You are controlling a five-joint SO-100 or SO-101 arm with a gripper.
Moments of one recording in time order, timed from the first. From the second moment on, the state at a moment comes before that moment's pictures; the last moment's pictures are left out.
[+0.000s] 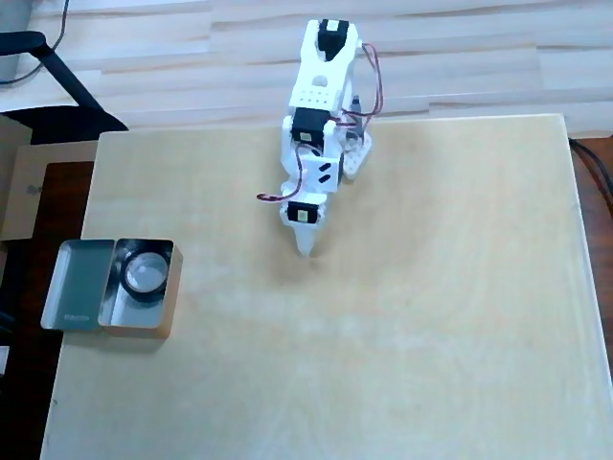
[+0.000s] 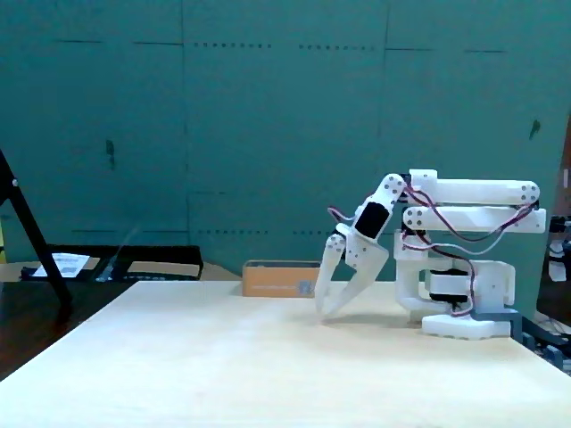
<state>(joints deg) 9.9 179.0 175.4 60.6 0.7</state>
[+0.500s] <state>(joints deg) 9.9 179.0 175.4 60.6 0.7</state>
